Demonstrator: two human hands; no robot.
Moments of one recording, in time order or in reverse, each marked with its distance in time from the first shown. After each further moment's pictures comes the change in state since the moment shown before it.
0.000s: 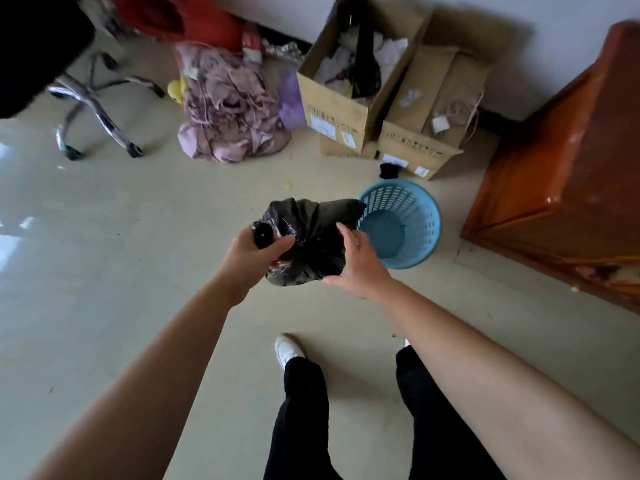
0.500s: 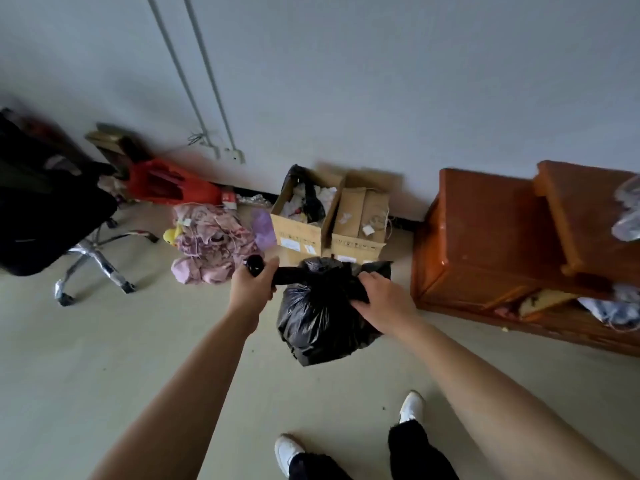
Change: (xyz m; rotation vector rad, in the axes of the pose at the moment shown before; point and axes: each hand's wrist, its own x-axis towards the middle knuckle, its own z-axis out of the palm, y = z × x) left_hand -0.137 0.146 -0.049 -0.140 0.120 0.243; right_hand -0.198 -0.122 -0.137 -0.308 0.495 -0.063
